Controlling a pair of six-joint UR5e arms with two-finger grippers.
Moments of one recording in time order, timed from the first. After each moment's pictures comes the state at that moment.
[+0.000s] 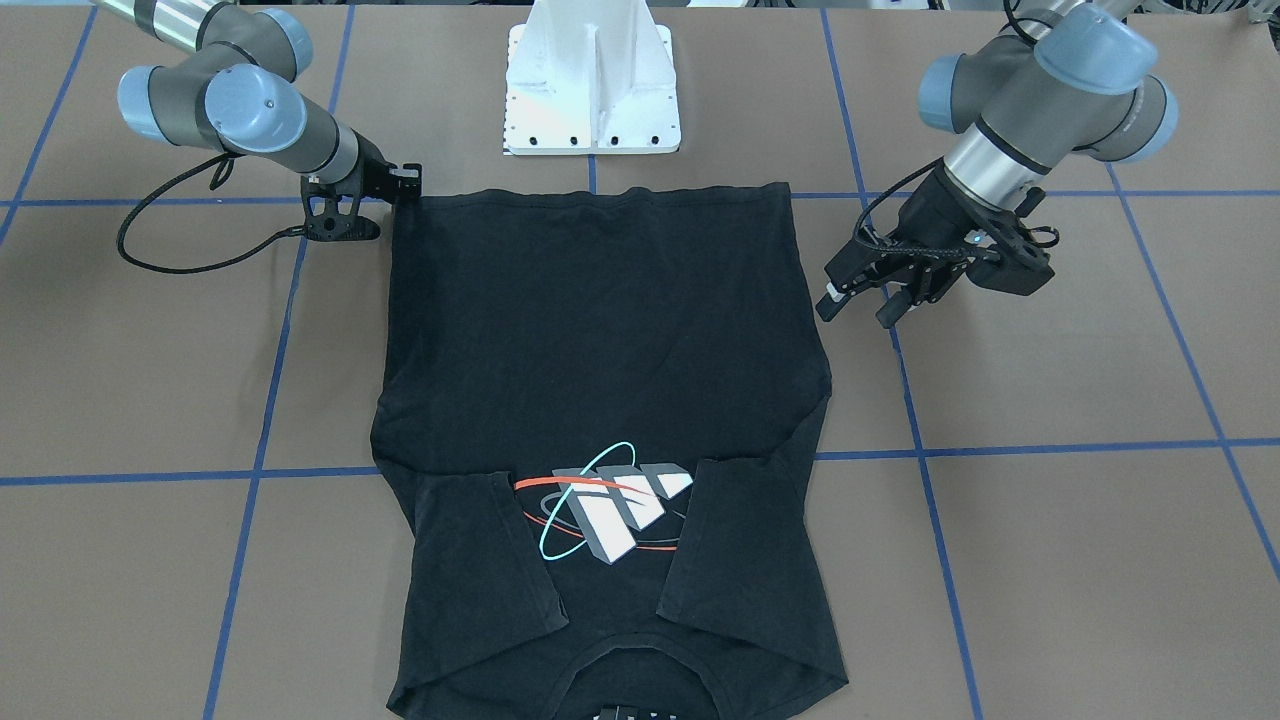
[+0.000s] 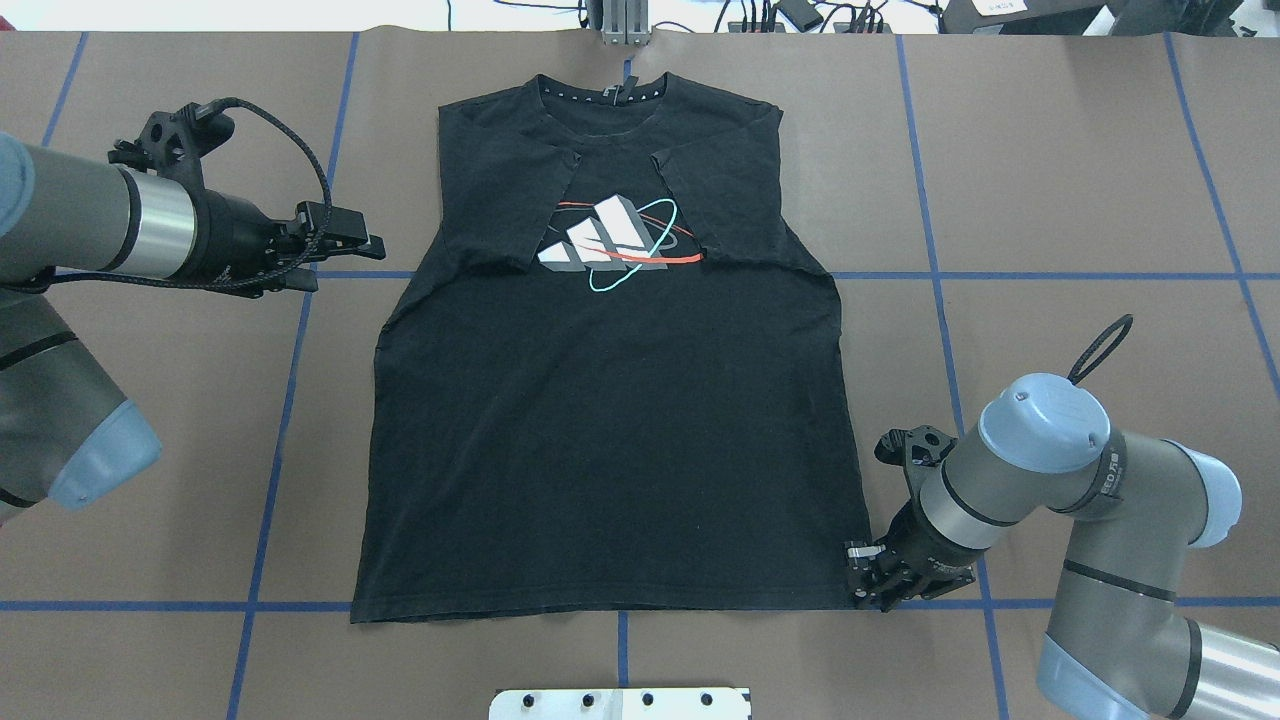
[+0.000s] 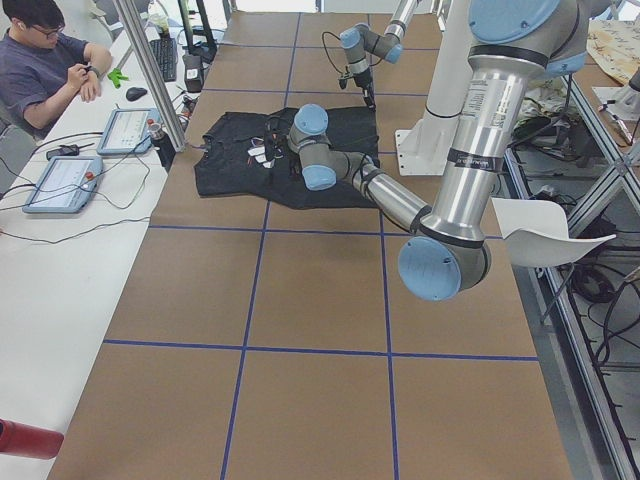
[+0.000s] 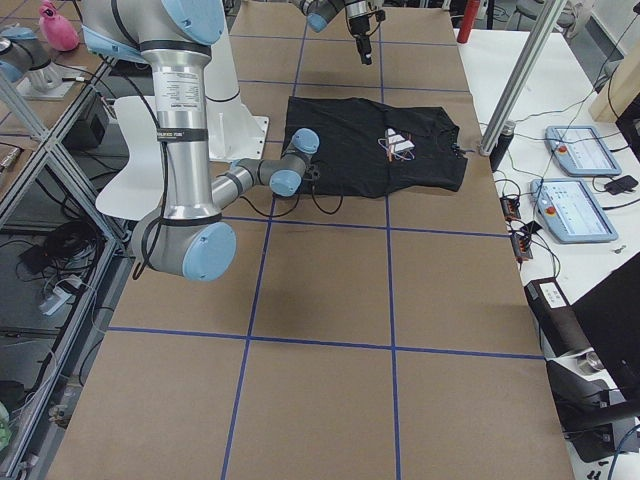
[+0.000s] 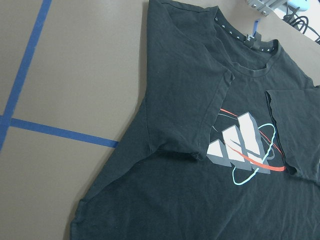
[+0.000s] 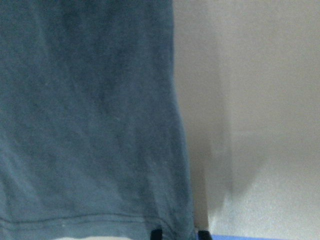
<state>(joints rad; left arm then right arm) -0.83 -1.82 -1.83 -2.29 -2.04 -1.45 0.43 -1.48 1.86 -1.12 2.29 1.38</state>
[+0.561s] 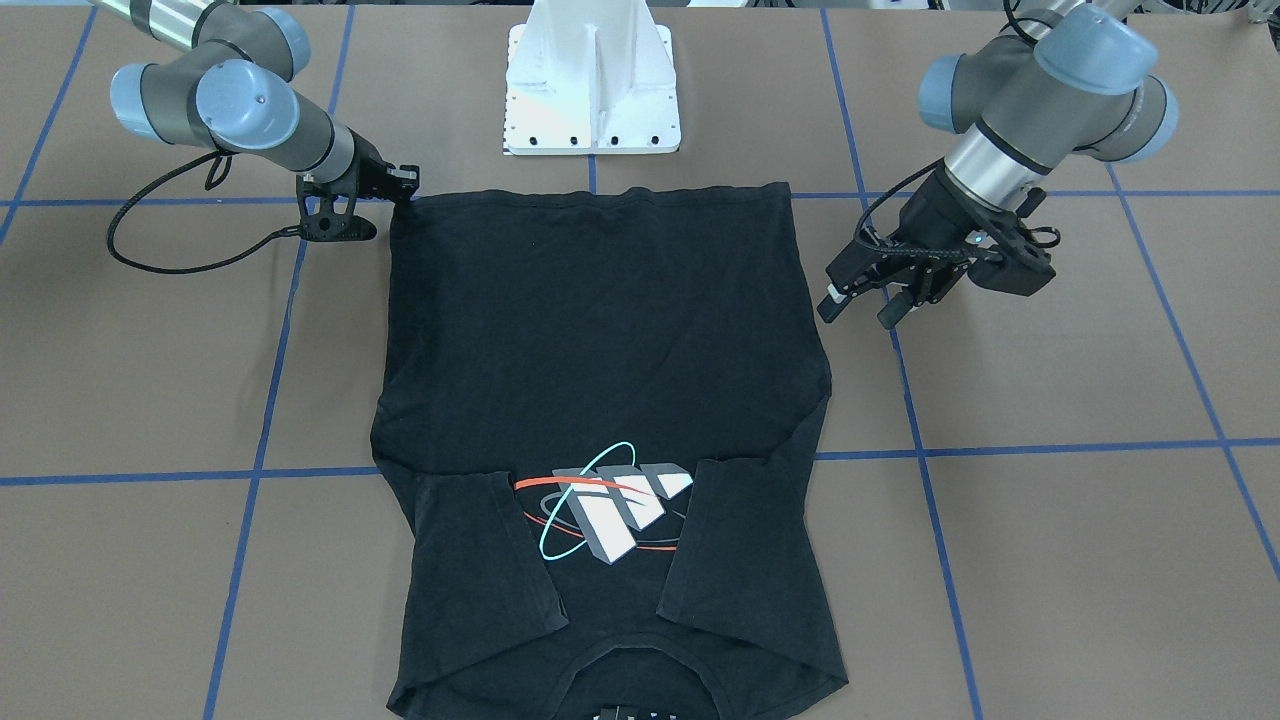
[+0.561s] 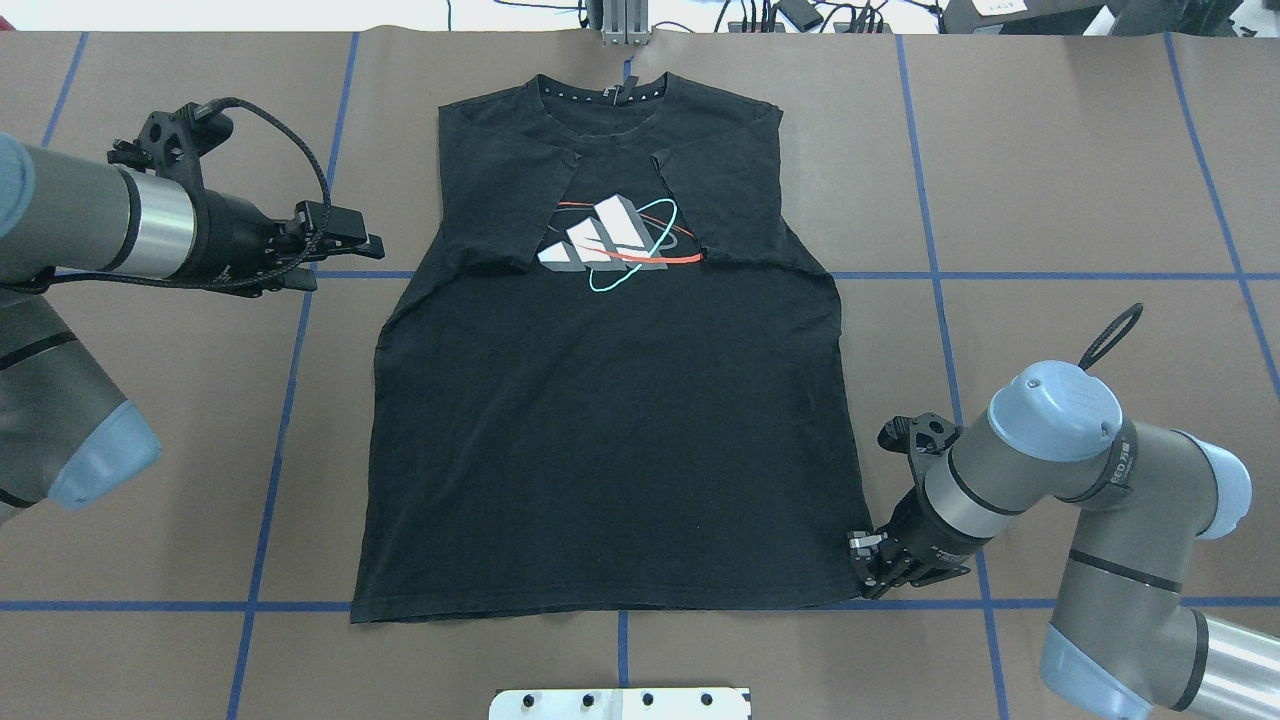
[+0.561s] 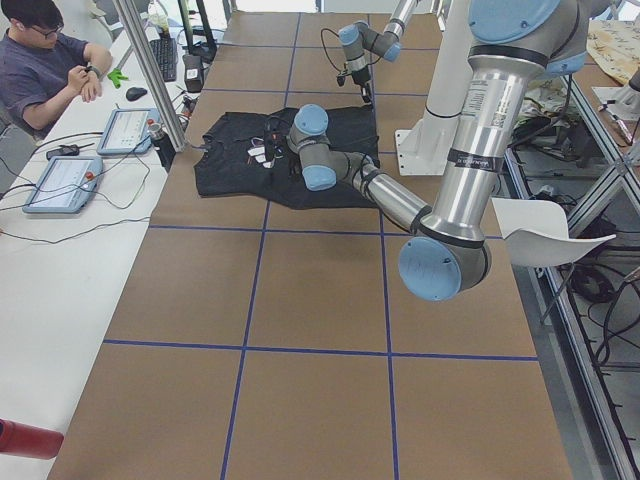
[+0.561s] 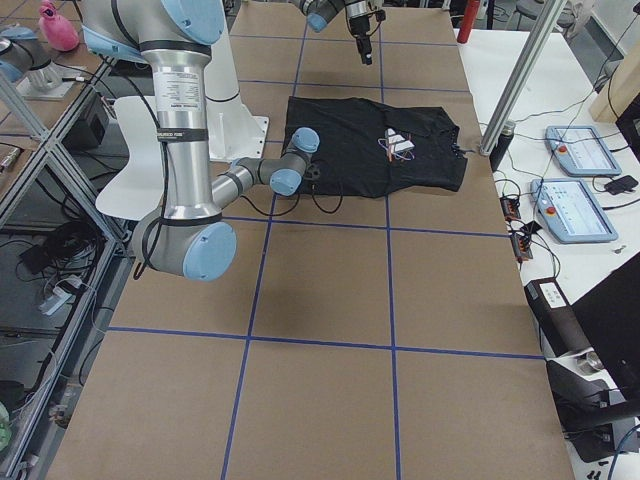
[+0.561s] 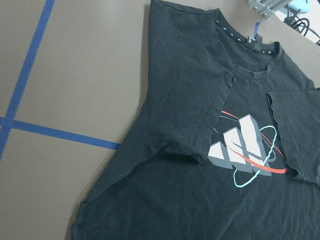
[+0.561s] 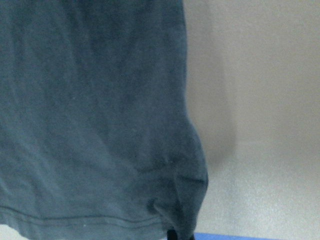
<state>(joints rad) -0.83 -1.82 -1.83 -2.29 -2.04 -1.45 0.45 -1.48 1.88 -1.12 2.29 1.37</state>
